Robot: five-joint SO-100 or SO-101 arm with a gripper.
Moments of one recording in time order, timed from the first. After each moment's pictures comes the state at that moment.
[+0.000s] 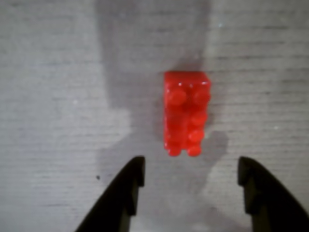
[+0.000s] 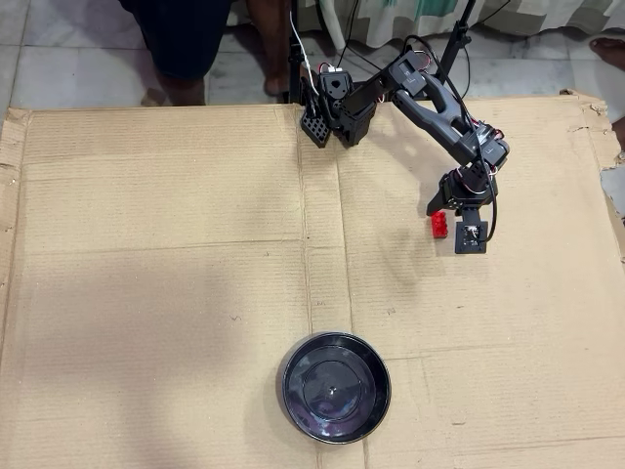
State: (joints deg) arm -43.3 66.5 77.2 84.7 128.8
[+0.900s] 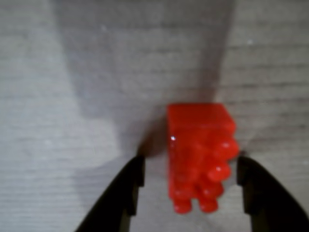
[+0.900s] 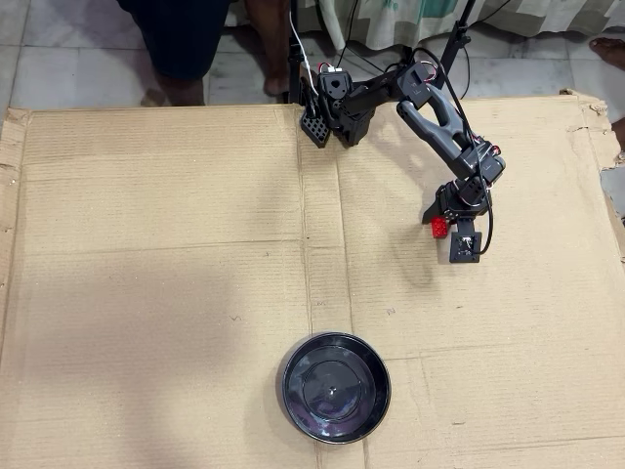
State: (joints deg) arm -43.2 59.7 77.1 78.9 128.8
